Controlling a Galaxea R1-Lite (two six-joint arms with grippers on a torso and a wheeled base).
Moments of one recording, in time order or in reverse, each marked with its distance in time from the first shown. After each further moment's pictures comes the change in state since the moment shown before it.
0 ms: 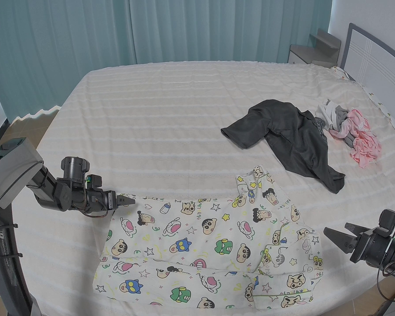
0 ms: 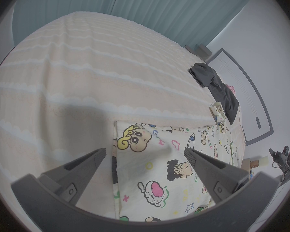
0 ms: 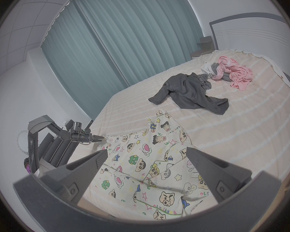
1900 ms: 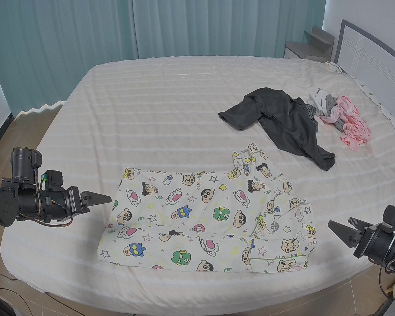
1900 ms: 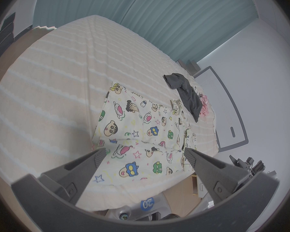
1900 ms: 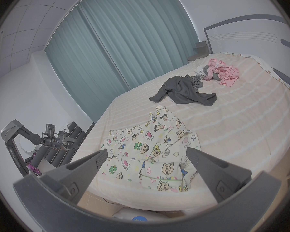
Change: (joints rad) left arm 0.028 -0.617 0.404 0.124 -0.096 -0.200; right arm -0.026 -0.012 0.000 -0.035 0.003 0.005
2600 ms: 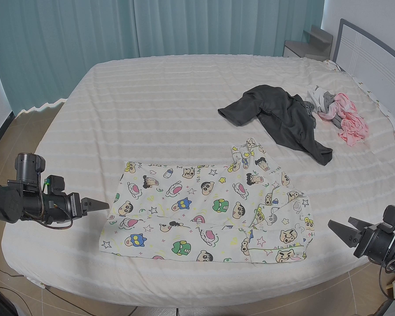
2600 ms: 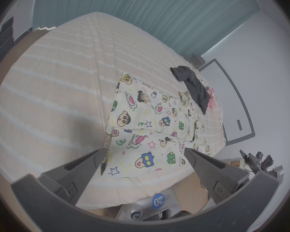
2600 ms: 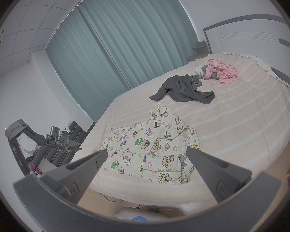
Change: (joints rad) left arm 0.055 0.094 -0.019 0.011 -0.002 0.112; right arm 0.000 0.000 0.000 -0.002 -0.001 0.000
